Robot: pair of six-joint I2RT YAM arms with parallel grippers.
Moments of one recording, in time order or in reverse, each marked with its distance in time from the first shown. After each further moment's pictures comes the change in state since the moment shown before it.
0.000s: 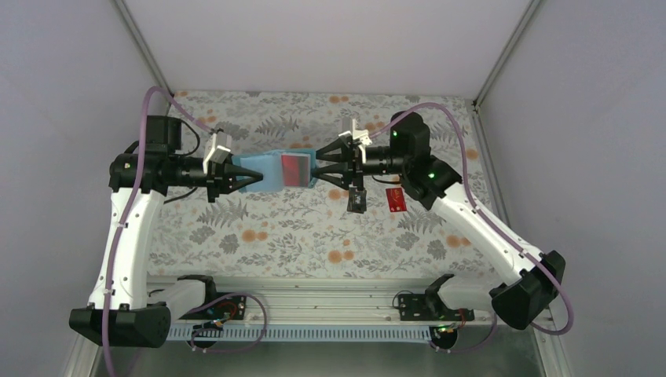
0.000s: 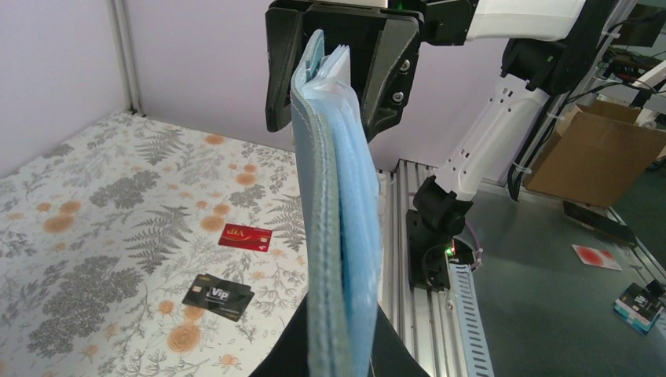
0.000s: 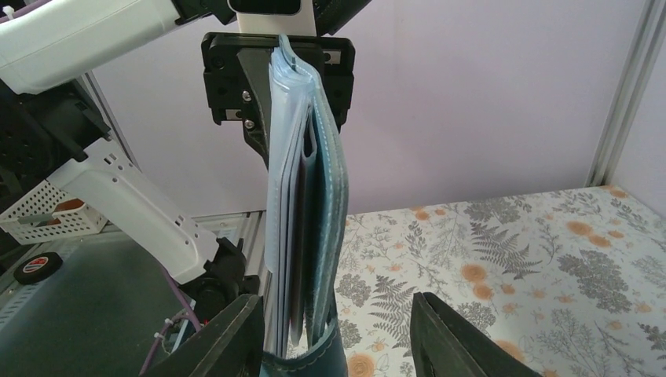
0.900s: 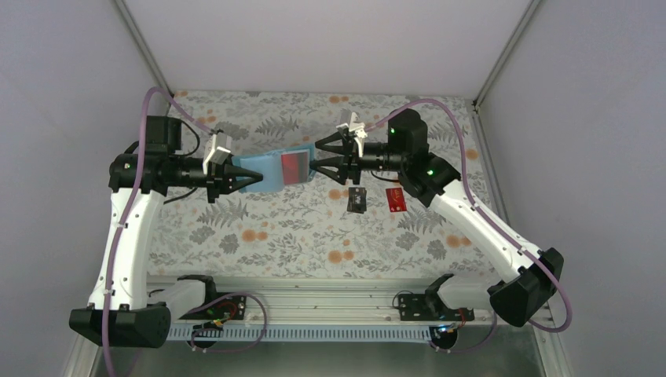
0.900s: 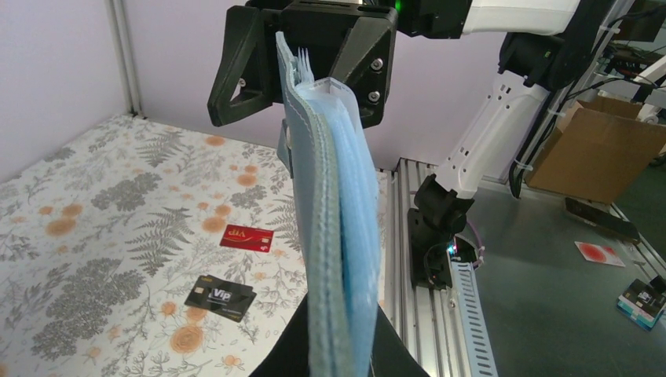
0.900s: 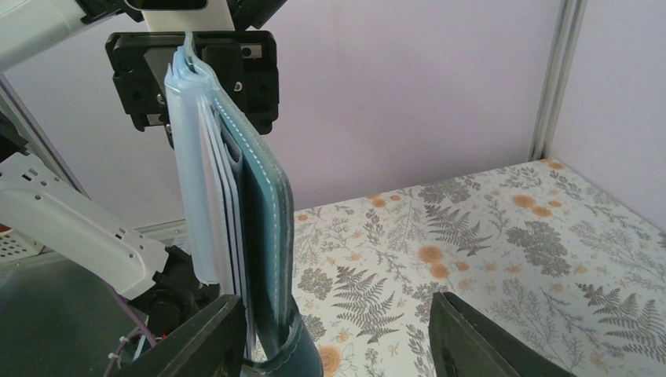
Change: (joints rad) left arm 0.000 -0.001 0.000 -0.007 0.000 0.021; right arm 0.002 0.021 0.033 -0.035 0.140 0.019
